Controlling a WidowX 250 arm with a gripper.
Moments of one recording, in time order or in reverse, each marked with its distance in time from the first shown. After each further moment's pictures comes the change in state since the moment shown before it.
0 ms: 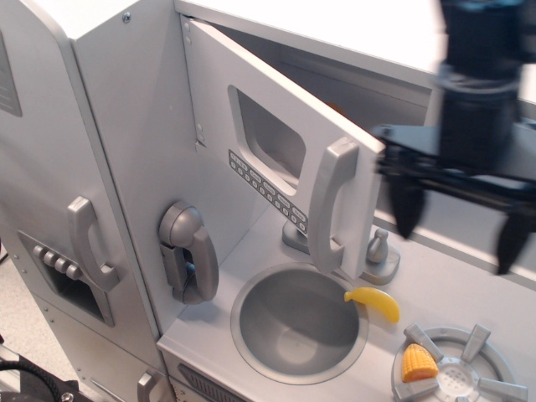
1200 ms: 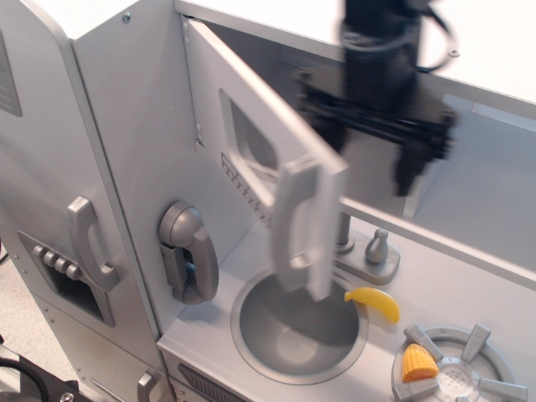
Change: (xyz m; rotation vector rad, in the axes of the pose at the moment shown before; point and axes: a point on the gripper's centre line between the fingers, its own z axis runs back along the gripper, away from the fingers) arm 0.018 0.094 0.020 0.095 -0.211 0.032
